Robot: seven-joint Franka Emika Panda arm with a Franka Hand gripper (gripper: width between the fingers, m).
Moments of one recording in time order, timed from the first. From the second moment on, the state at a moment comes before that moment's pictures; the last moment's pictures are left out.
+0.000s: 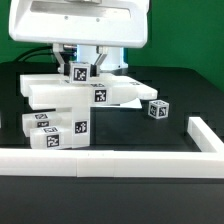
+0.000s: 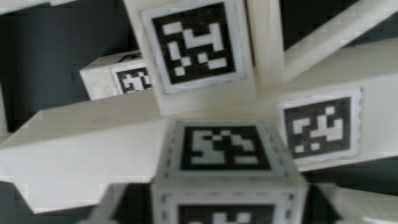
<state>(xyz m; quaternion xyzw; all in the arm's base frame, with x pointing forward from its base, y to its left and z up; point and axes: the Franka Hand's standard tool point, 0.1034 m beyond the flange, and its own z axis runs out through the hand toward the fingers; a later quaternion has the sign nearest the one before) 0.576 -0.063 0.115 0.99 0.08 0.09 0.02</state>
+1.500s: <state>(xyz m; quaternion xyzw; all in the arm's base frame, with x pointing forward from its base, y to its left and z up) 0.567 -0.072 0.121 0.99 0.10 0.05 0.00</state>
